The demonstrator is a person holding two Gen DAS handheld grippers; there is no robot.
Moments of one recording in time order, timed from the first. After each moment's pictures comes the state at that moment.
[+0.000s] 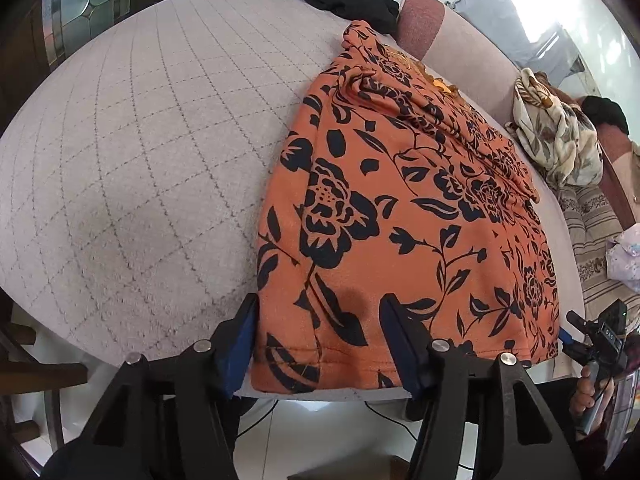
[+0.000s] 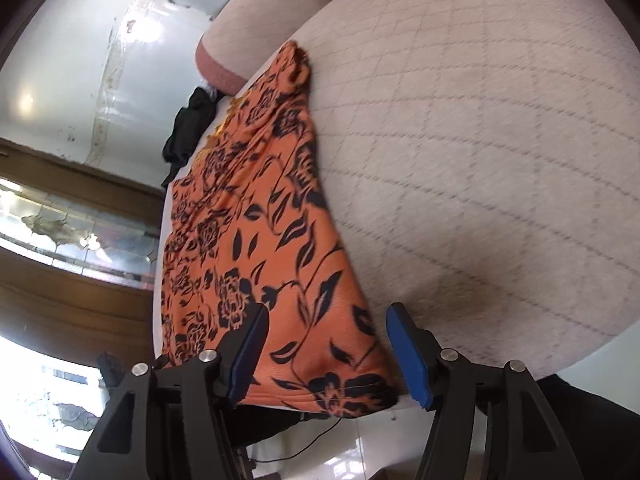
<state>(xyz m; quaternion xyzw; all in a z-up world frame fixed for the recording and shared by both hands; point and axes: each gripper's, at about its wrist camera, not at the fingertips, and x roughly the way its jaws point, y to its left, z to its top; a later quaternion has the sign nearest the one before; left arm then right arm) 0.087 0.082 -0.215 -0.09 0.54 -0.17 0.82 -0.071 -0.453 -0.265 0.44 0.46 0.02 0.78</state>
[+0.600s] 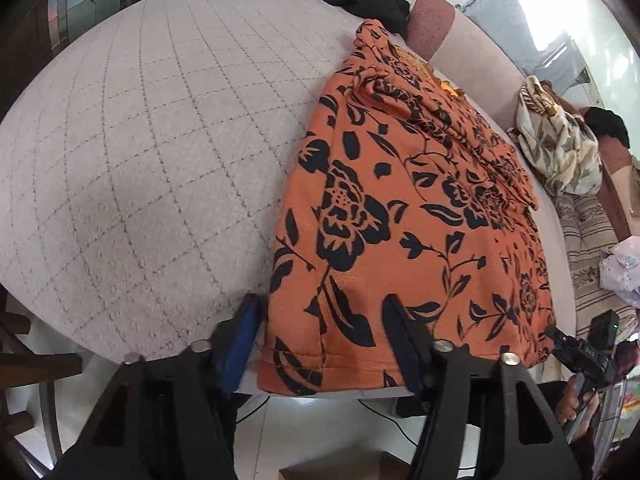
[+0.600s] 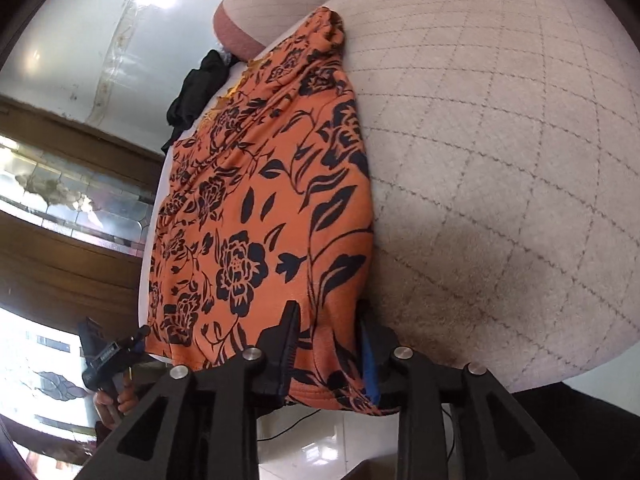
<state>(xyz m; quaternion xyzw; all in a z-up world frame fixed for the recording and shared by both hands) 0.094 0.096 -0.215 -0.11 0.56 -0.17 0.80 -0.056 -0.411 -0.264 0.38 0.48 0.04 0.79</state>
